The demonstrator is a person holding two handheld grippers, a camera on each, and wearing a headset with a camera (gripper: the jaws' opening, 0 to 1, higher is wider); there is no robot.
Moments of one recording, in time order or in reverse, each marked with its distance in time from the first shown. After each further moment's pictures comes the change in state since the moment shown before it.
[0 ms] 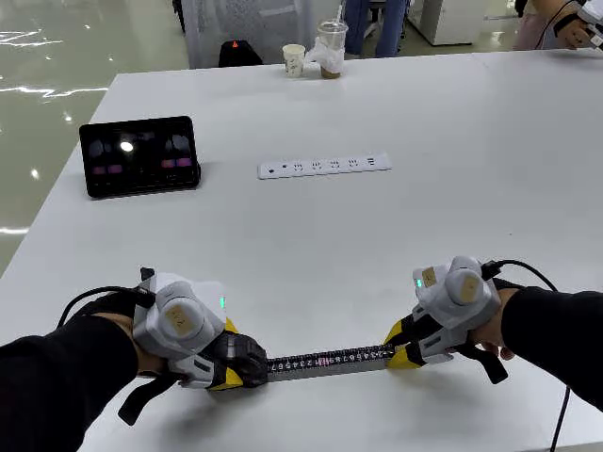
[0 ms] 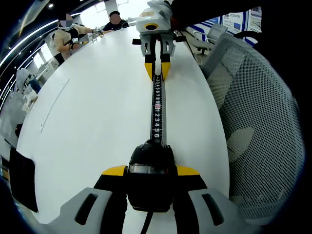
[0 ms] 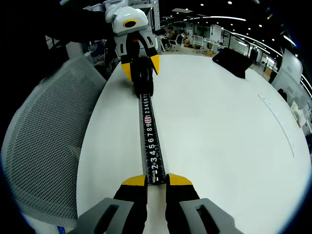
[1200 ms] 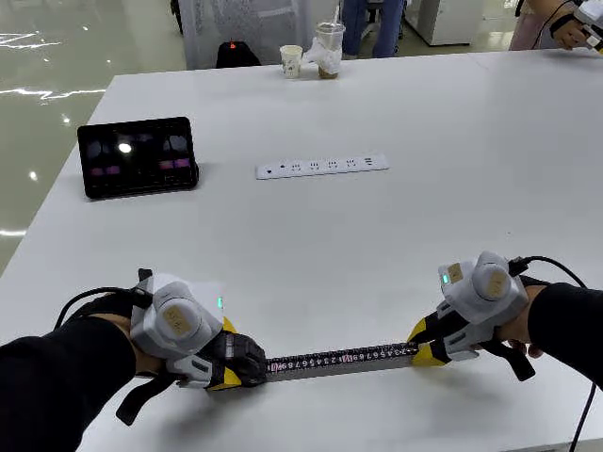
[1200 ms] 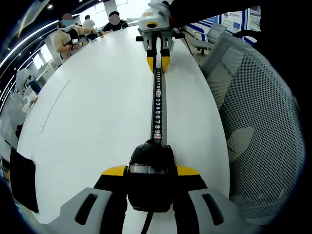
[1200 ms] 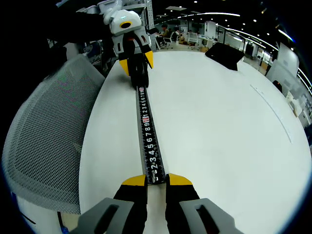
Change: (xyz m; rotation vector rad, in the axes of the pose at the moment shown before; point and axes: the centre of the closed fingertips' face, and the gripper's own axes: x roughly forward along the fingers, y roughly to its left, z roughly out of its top) left arm 0.000 -0.001 0.002 0.009 -0.002 0.003; right arm -0.026 -0.004 -0.029 0.043 0.017 -0.014
